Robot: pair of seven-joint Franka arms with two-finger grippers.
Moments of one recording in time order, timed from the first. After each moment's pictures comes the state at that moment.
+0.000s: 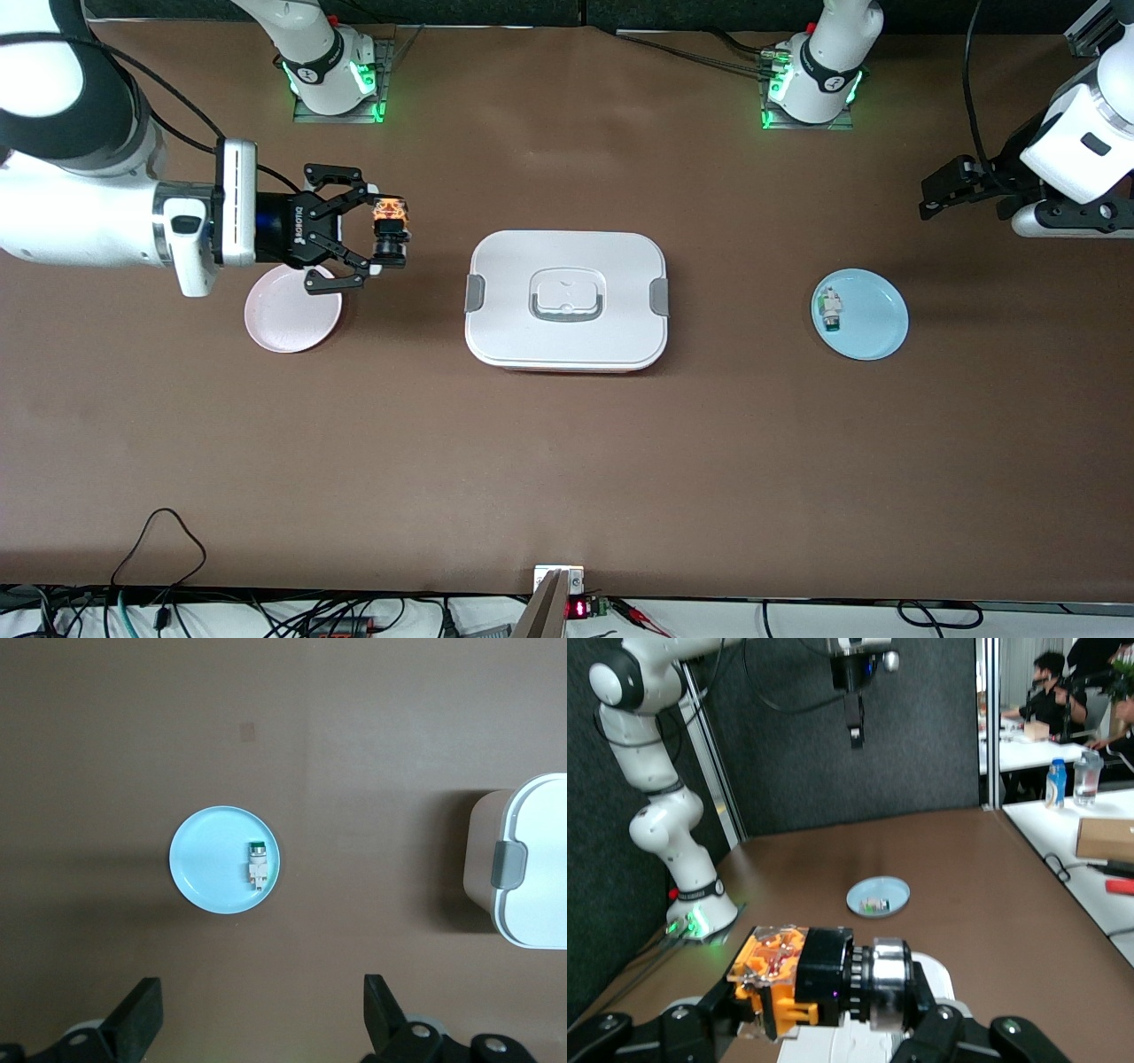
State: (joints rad) left arm 0.10 0.00 -0.19 -1.59 -0.03 1.53 -0.11; right arm 0.09 0.22 0.08 -1.72 1.29 1.71 -1.73
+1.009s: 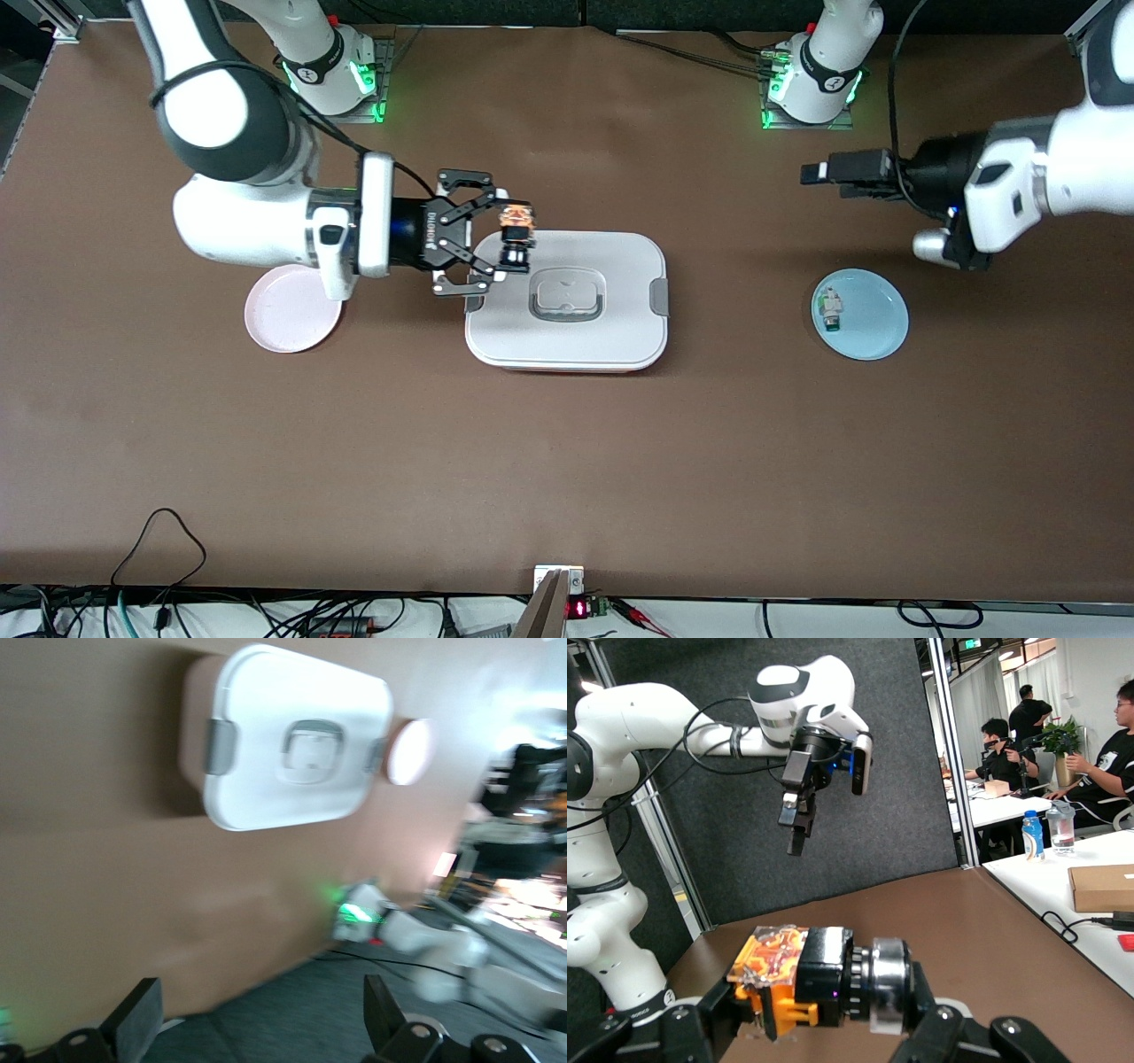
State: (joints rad) left arm 0.18 0.16 -0.21 -1.60 -0.80 1.37 -0.14; right arm 0.36 0.30 0.09 -1.72 1.59 2.03 -1.73
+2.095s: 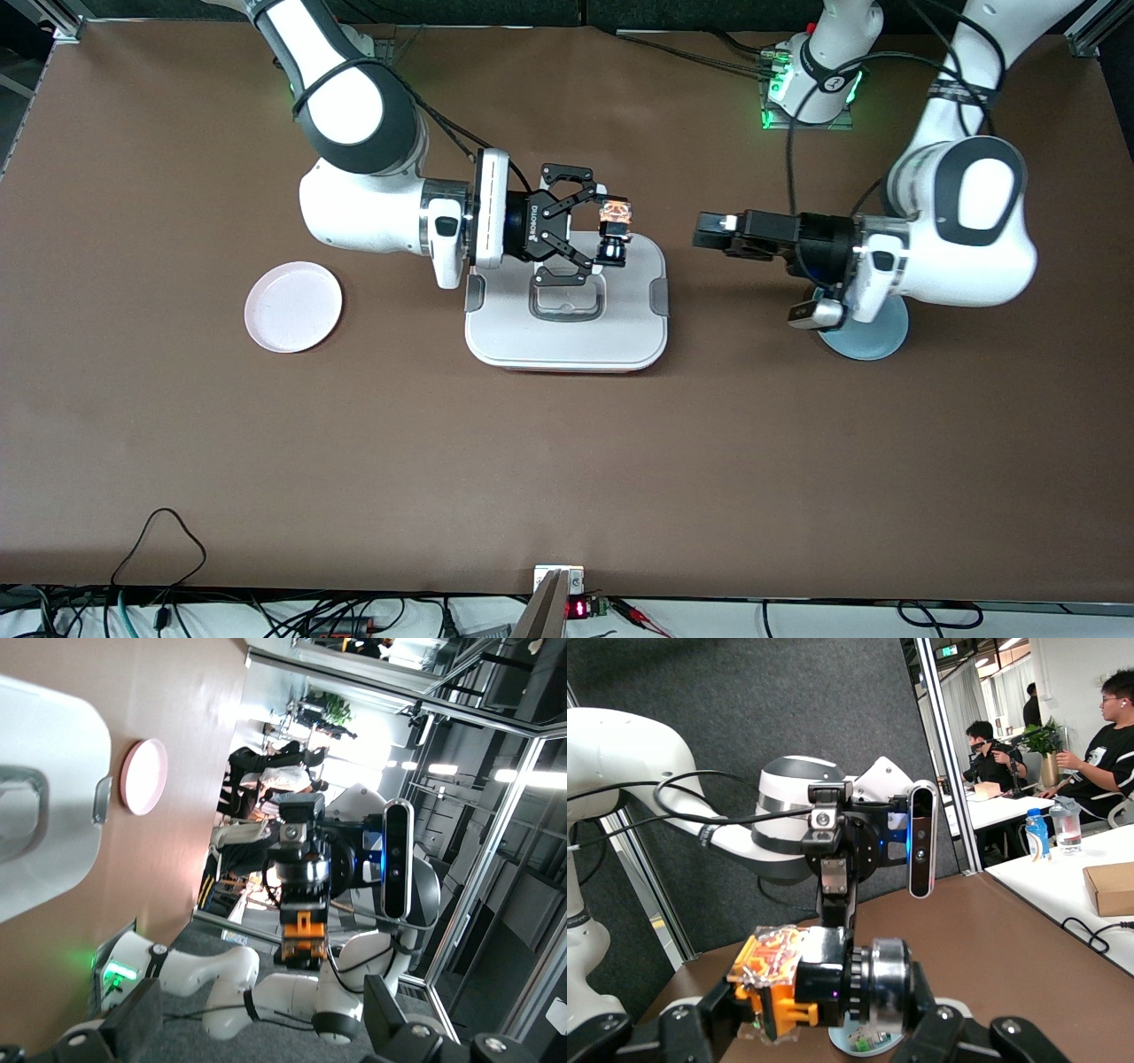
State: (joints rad) left arm 0.19 0.28 -0.41 -1.84 -1.44 1.71 0.26; right arm 0.54 0.40 0.09 -1.61 1.71 2.22 -1.73
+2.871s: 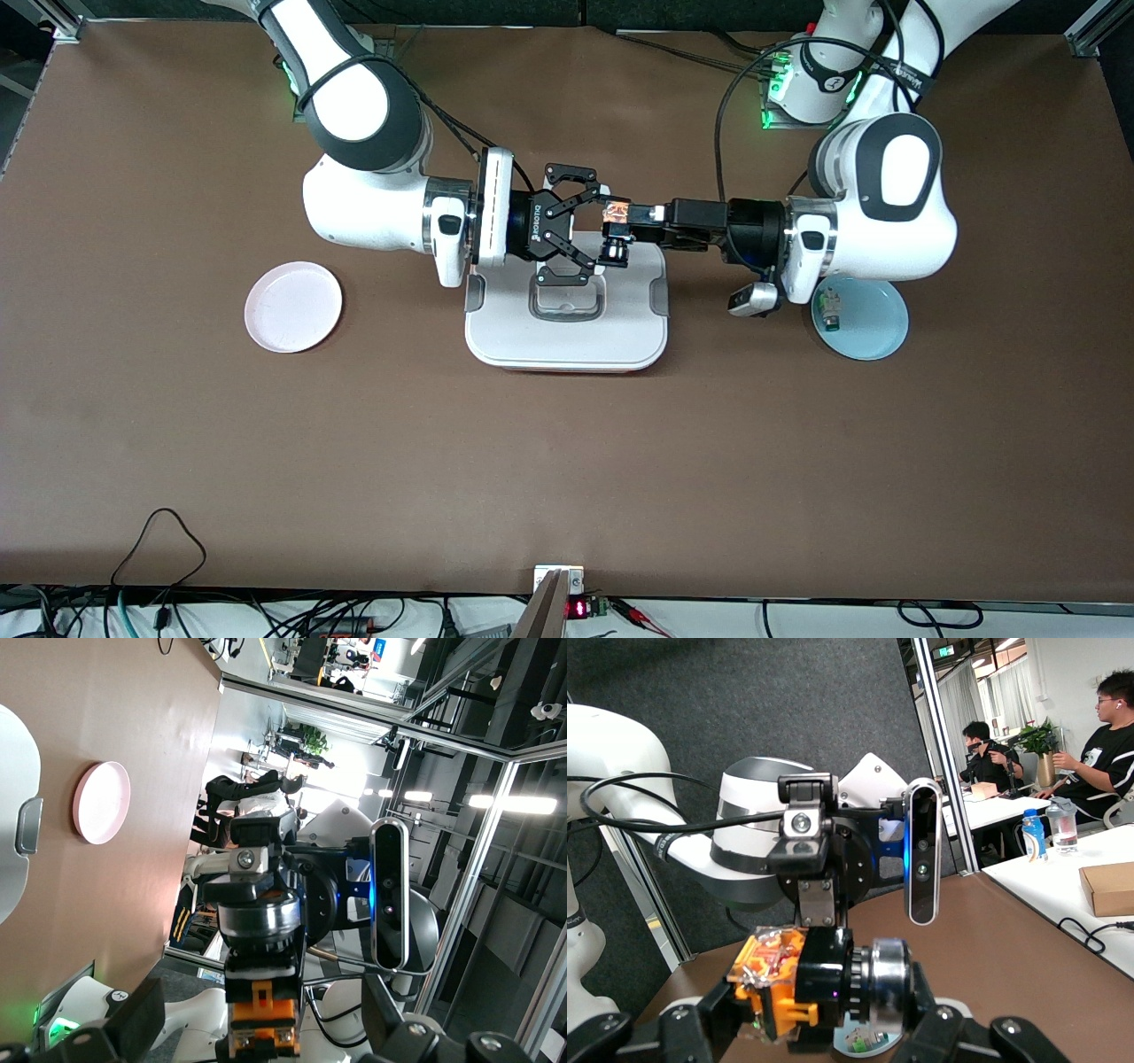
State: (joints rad) left arm 0.18 0.28 -0.57 -1.85 -1.56 1.92 0.28; right arm 0.54 0.40 0.09 -1.61 1.71 2.23 -1.73
